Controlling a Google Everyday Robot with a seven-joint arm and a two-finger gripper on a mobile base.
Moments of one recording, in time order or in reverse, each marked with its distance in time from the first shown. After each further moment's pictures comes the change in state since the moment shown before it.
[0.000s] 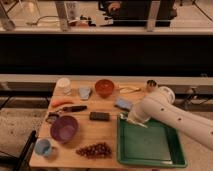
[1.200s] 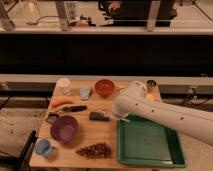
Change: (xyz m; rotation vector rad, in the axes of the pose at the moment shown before) arm -0.078 0.009 0.022 -0.015 -0.003 -0.149
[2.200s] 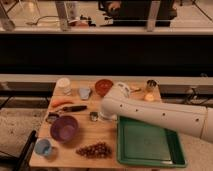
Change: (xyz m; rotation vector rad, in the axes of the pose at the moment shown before) arm -0.067 0.031 0.032 -0.049 -0.015 -0.134
